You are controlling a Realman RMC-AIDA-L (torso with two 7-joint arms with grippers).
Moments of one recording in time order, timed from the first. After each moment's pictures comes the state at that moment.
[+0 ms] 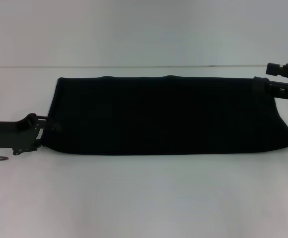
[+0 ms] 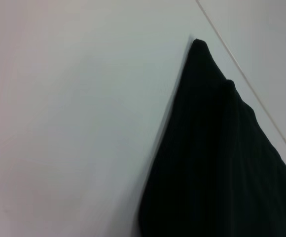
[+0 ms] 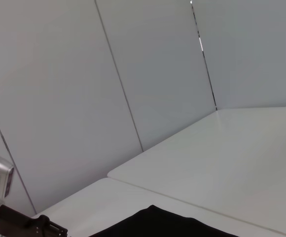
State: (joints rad) left arm -0.66 -1.99 0.40 0.58 2.48 1.22 -2.72; right arm 0.62 1.97 -0.36 -0.66 -2.06 -1.60 1.53
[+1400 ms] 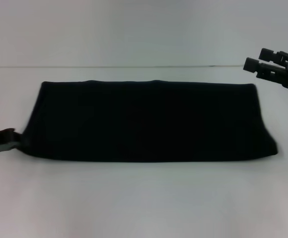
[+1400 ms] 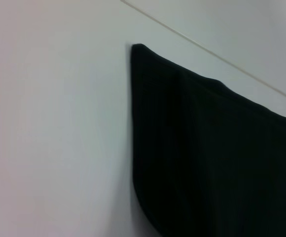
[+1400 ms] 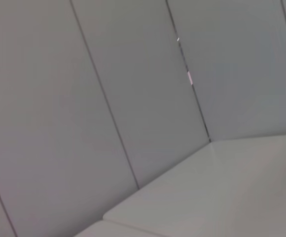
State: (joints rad) left arm -0.60 -1.97 0.41 0.69 2.52 1.30 -2.35; right arm 0.62 2.03 -0.36 -0.65 -1.94 -1.54 1.54
